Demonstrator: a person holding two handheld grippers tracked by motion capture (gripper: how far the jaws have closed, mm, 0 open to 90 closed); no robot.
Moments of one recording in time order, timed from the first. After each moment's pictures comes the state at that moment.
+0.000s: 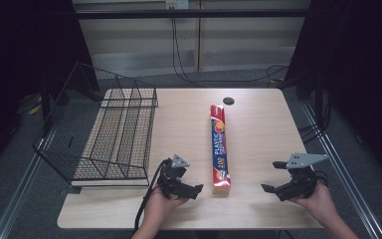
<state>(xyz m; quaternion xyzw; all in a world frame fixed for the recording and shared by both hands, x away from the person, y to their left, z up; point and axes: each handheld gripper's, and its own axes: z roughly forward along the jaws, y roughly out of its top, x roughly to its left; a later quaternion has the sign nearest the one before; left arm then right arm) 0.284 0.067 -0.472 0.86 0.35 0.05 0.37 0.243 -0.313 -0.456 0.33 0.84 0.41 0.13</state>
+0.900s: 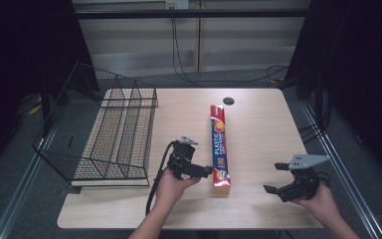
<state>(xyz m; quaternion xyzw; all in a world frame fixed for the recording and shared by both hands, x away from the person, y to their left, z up) 0.320 0.036 -0.435 0.83 0.39 0.01 0.39 0.240 -0.319 -0.457 0.34 0.84 0.41 0.12</state>
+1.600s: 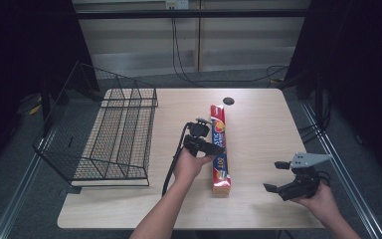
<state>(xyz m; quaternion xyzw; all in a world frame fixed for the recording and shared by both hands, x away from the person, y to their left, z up) 0.376 -0.015 -0.429 0.83 0.44 0.01 0.35 0.242 -0.320 -0.456 0.34 0.83 0.43 0.12</state>
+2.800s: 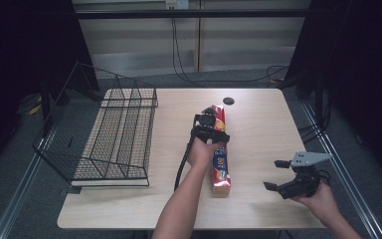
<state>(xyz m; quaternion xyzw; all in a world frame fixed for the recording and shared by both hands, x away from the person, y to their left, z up) 0.426 -0.049 -0.454 0.81 0.50 0.01 0.30 0.244 -0.322 -0.456 0.34 0.83 0.43 0.12</state>
